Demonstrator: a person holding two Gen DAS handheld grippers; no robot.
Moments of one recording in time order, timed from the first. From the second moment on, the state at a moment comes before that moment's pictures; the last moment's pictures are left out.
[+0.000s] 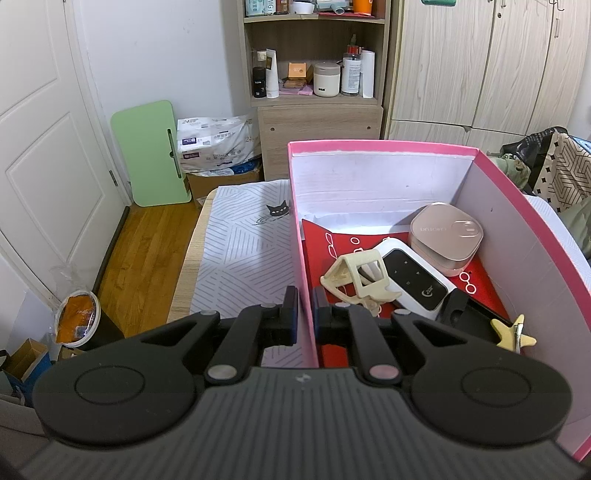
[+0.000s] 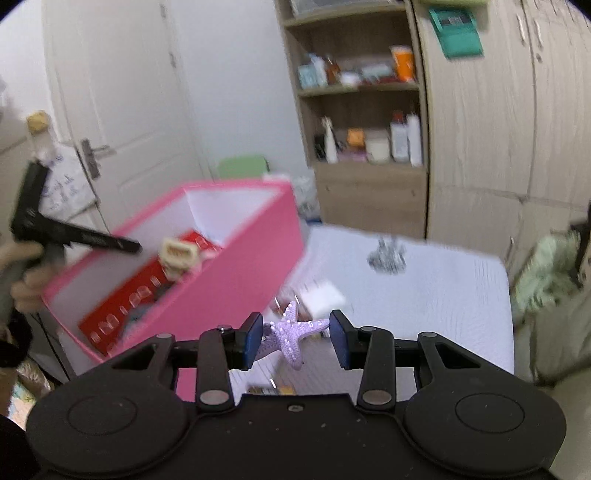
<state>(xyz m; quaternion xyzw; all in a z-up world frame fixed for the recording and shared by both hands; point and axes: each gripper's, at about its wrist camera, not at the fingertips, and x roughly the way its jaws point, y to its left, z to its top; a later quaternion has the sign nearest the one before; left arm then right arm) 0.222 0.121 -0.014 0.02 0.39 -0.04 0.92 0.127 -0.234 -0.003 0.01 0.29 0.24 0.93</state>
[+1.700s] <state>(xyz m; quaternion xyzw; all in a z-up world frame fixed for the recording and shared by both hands) 0.222 0.124 -0.016 0.01 0.39 -0.05 0.92 0.143 -0.217 -0.008 0.03 0.40 0.25 0.88</state>
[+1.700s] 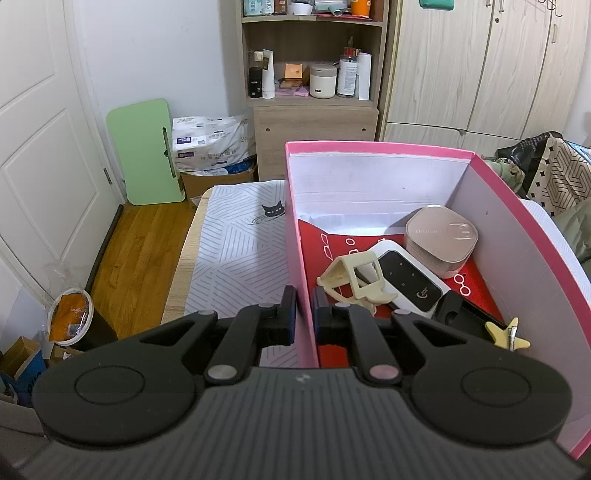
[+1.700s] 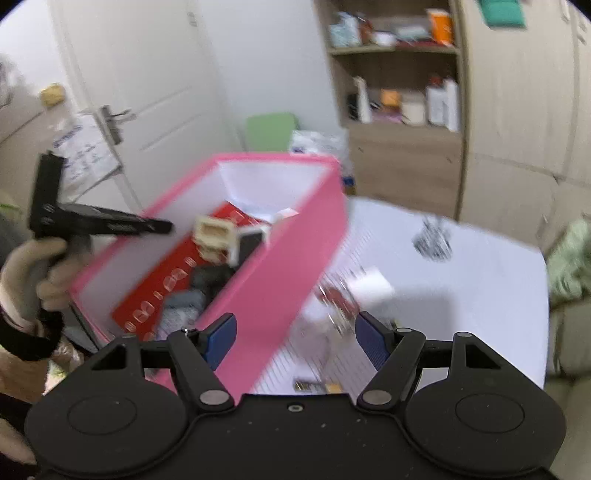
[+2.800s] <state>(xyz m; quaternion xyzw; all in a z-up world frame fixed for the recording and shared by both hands) 0.210 0.120 -0.009 0.06 0.49 -0.08 0.87 0.118 -0.174 -0.081 -0.03 0.38 0.15 0.91</state>
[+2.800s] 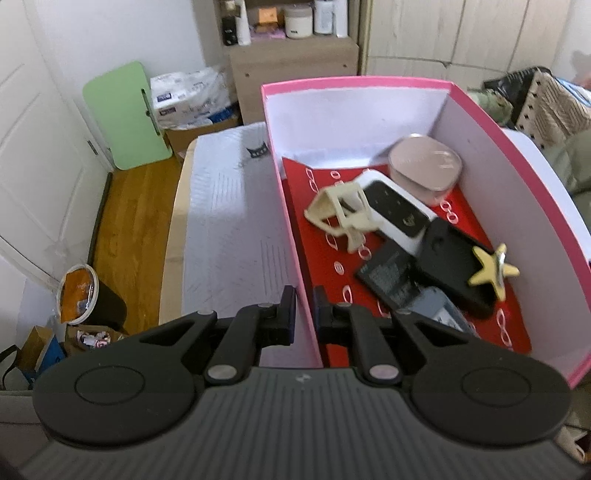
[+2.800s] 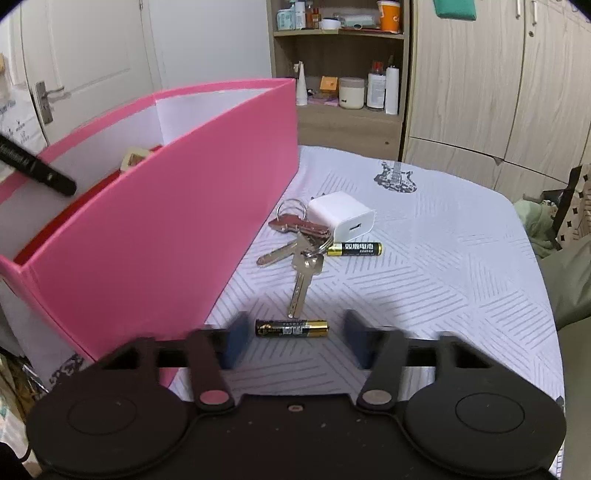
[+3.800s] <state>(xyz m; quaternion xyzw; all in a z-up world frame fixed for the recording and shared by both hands) 0.196 0.137 -0.006 0.02 0.47 -0.12 0.87 0.233 -0.069 0.009 0.15 0.47 0.34 0.80</state>
